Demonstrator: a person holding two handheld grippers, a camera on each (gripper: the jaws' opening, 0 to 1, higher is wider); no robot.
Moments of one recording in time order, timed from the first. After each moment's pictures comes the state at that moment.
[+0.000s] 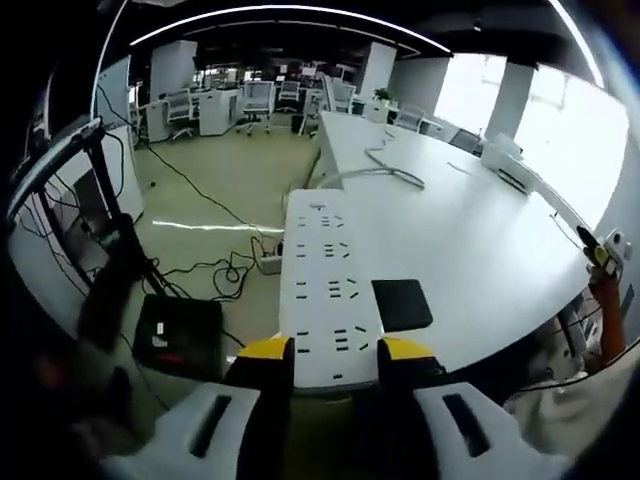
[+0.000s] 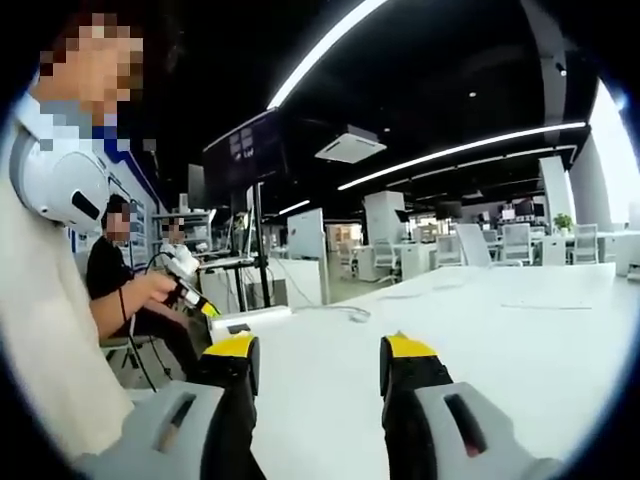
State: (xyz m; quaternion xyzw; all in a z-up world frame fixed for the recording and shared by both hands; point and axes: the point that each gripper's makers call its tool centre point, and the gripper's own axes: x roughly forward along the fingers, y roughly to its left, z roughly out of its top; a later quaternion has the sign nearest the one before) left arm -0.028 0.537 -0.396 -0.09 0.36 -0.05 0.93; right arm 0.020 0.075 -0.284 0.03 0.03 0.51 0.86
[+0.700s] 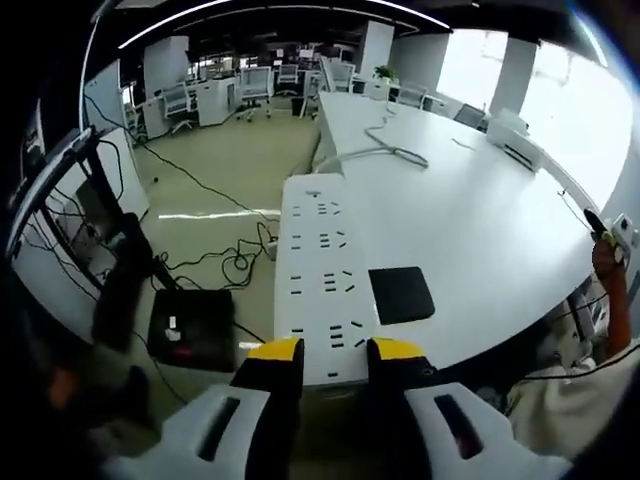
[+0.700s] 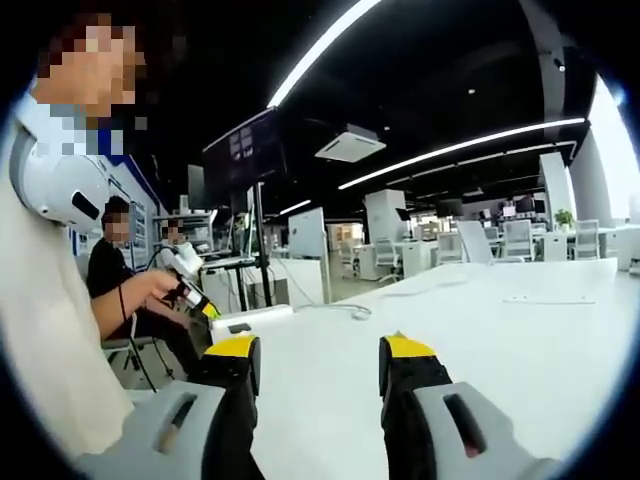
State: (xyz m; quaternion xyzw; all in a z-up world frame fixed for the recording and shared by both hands) left arm -0.029 0.532 -0.399 -0.05 0.41 -0.05 0.91; right arm 0.022 0.081 -0.289 0.04 0.03 0.51 0.86
